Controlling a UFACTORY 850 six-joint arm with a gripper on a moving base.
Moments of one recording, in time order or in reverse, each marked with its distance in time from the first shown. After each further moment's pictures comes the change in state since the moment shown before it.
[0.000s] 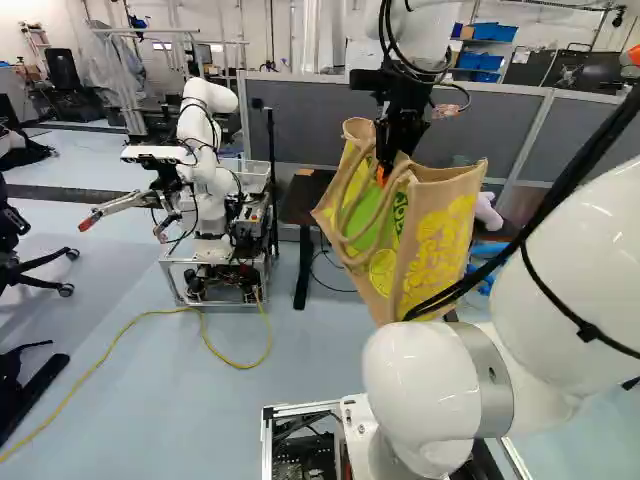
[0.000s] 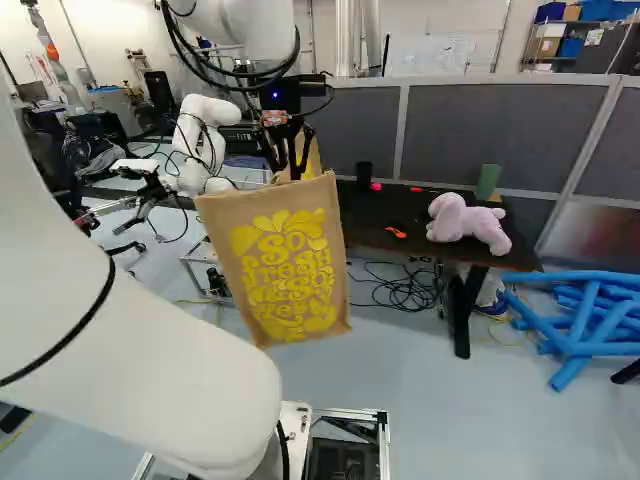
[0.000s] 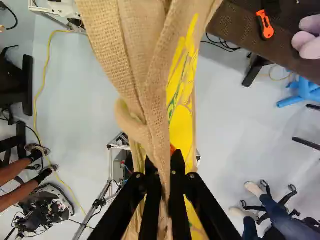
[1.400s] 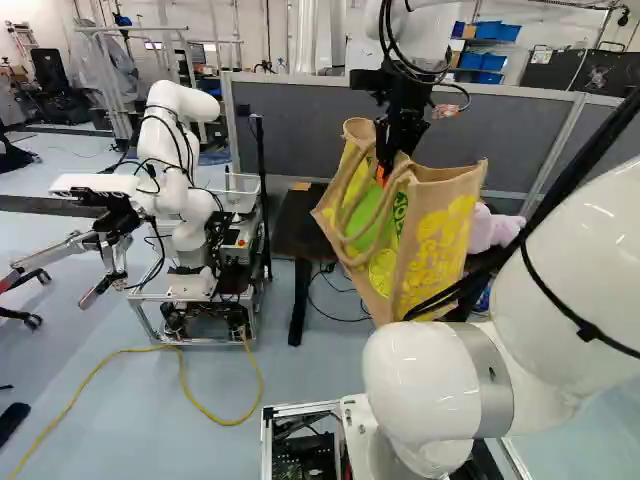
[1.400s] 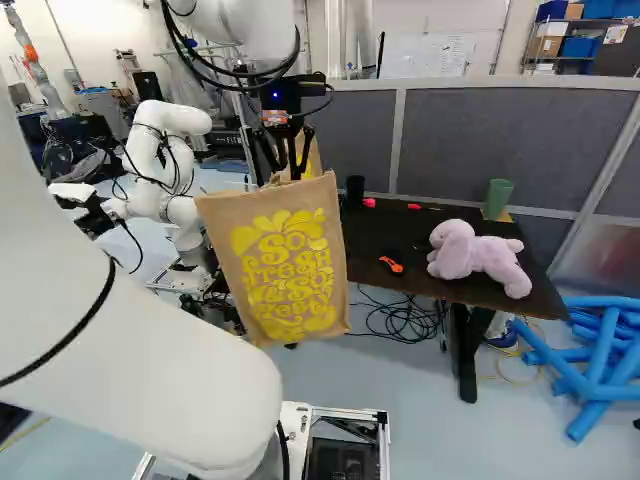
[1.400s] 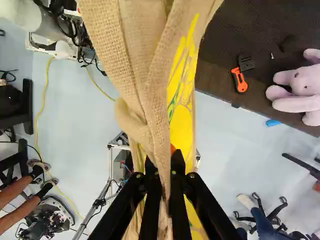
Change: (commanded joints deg) arm 0.0 0.0 0.0 0.0 0.0 0.0
